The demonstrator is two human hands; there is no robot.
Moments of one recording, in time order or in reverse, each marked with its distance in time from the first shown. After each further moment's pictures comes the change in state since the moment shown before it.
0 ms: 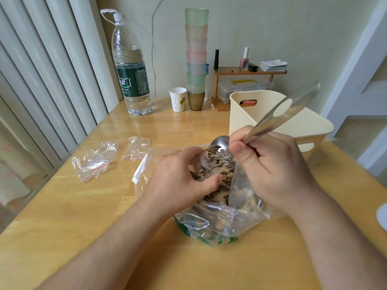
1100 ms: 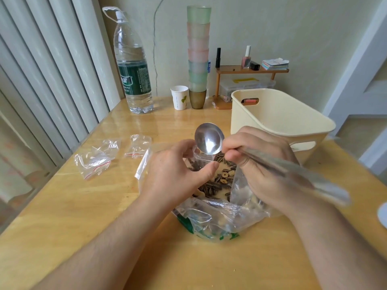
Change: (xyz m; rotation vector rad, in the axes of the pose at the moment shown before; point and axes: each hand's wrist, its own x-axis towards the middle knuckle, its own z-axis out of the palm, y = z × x) left_hand 0.004 -0.005 0.000 -0.006 0.119 -0.100; right_hand 0.001 -0.008 0.004 0.095 -0.056 -0.090
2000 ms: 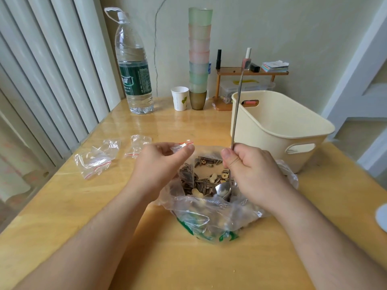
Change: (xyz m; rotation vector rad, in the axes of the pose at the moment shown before) left_hand 0.023 -0.032 -0.005 -0.508 -0.074 -0.453; right_hand -0.009 0.012 0.022 -0.032 -0.165 0.648
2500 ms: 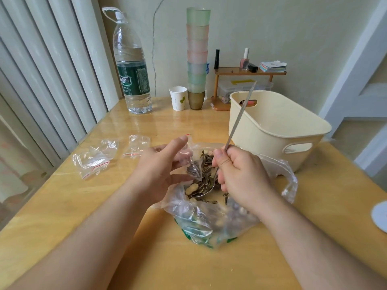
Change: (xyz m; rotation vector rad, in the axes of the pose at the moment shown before) left_hand -0.012 0.018 0.007 -0.529 -0.154 -0.229; right_hand -0.003 -0.008 0.020 0.129 0.036 0.109
